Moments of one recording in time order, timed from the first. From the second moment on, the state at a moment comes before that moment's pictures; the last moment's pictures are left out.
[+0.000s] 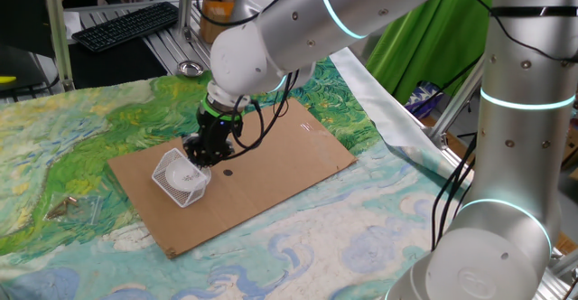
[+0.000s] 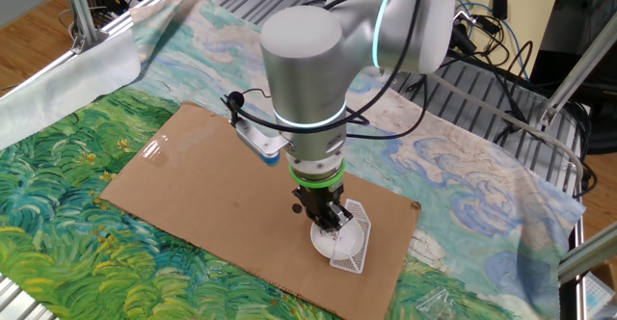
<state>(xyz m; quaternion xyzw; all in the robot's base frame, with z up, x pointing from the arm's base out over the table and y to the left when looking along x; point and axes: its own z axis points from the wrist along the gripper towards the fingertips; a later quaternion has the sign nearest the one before) 0.529 0.143 0.014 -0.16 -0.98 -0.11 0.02</state>
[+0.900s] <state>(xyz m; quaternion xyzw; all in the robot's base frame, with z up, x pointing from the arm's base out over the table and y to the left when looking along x) 0.530 0.138 0.016 -0.15 -0.98 -0.09 0.02</state>
